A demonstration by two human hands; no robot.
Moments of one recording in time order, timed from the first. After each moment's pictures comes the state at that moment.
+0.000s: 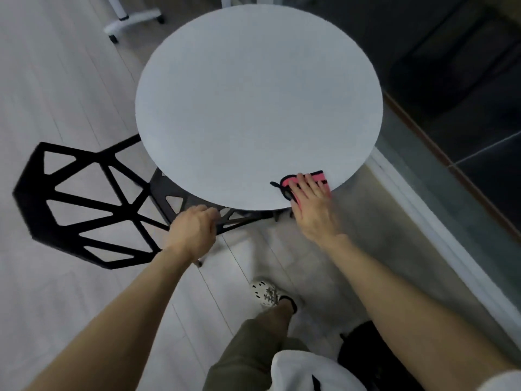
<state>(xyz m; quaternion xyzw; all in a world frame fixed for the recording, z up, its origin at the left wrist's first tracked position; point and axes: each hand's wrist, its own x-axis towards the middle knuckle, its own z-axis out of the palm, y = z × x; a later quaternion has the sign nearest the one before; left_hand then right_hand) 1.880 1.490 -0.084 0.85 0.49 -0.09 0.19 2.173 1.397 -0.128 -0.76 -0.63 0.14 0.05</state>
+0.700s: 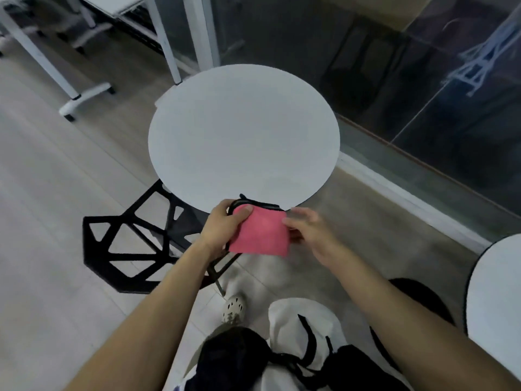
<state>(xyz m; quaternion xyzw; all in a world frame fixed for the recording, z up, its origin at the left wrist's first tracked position) 1.834 1.540 0.014 0.56 0.47 0.06 0.68 1.990 1.369 0.036 -0.69 0.00 0.48 0.53</state>
